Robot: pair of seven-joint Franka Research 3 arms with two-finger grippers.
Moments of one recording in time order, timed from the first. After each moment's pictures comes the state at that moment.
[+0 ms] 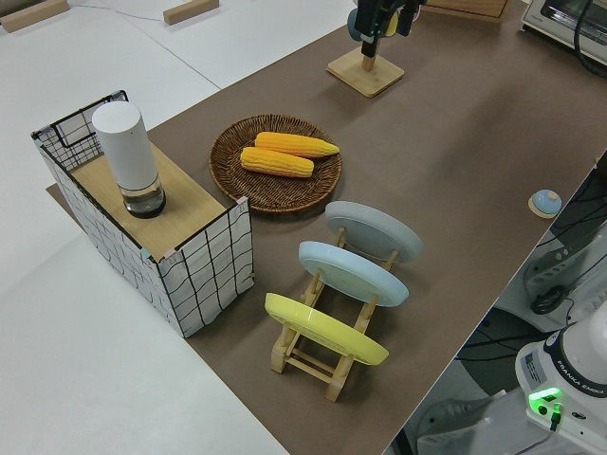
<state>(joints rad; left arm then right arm) 0.03 0.04 -0.06 -1.51 0.00 1.52 0.02 0.18 0.08 -0.12 -1.50 -0.01 1.59 0.17</state>
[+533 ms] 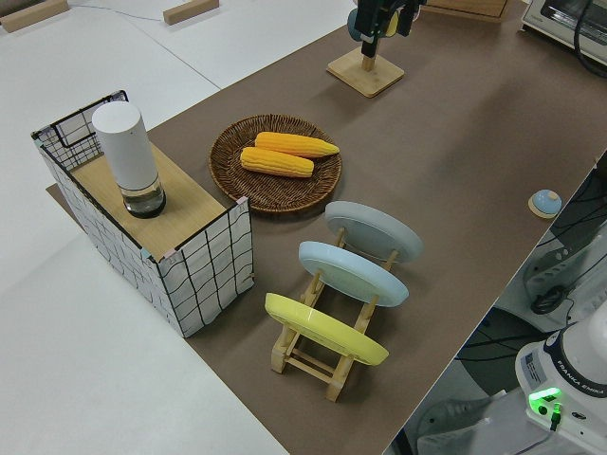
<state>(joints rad) 0.03 0.04 -0.06 -1.51 0.00 1.52 0.02 0.13 0.08 -0.12 -1.50 0.04 1.59 0.11</state>
